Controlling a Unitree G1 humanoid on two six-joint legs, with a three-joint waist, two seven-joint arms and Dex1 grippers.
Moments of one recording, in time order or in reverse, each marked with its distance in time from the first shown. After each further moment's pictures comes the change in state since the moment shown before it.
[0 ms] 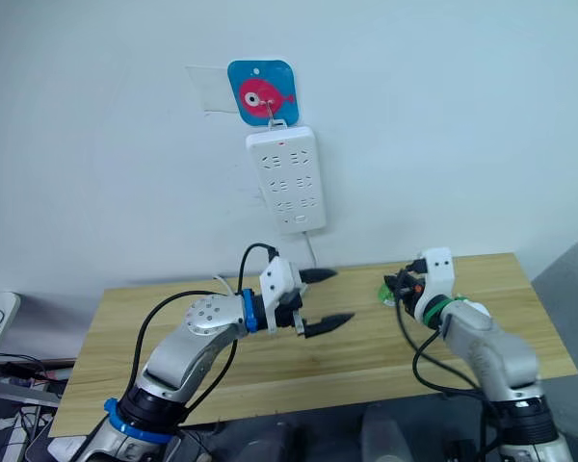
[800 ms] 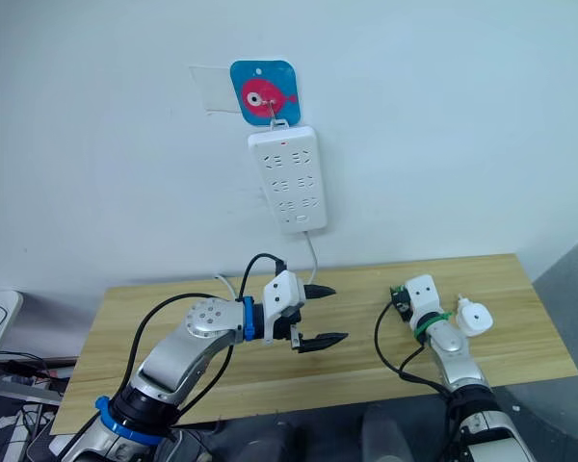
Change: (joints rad) left arm 0.015 0.026 -0.011 0.008 0.026 0.025 -0.010; right arm -0.134 0.172 -0.023 0.778 -0.408 -0.723 0.035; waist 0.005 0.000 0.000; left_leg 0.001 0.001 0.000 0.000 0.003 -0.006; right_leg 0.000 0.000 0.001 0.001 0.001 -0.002
